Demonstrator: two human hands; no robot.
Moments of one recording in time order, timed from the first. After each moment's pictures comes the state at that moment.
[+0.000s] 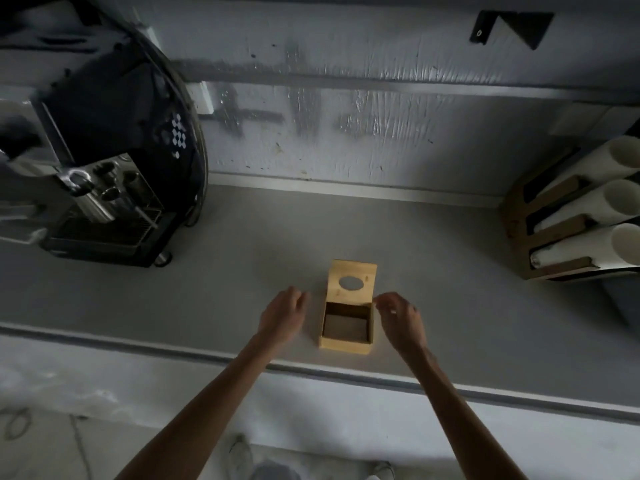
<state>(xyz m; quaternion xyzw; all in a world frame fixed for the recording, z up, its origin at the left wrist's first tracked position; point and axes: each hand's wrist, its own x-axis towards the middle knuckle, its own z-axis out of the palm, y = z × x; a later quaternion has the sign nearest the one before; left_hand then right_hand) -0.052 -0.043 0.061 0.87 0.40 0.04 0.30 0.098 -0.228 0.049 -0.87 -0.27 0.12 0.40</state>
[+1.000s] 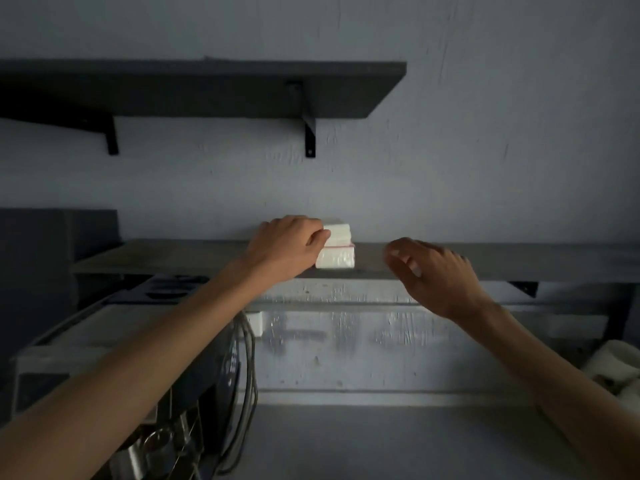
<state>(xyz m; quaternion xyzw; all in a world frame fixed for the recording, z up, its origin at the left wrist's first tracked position) -0.063 0.194 0.539 0.92 0.09 0.37 -0.05 0.071 -0.016 0.497 -0.78 -0.47 -0.33 0.24</state>
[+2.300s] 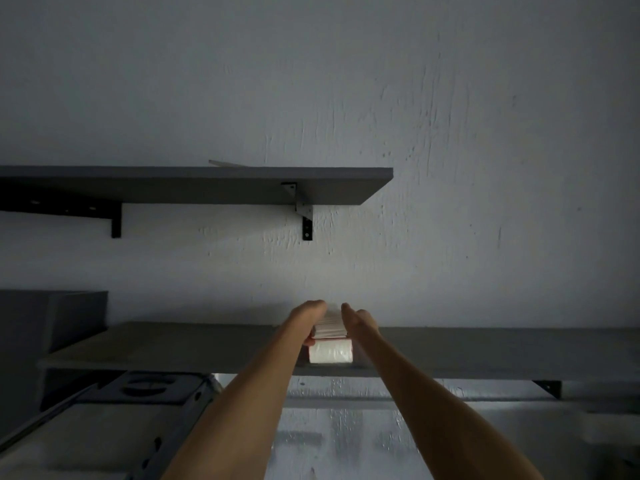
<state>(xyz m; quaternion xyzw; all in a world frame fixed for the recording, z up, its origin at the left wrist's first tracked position) 0.085 0.239 0.555 0.76 0.37 0.17 0.51 0.187 0.180 0.514 -0.82 -0.21 0.06 0.52</state>
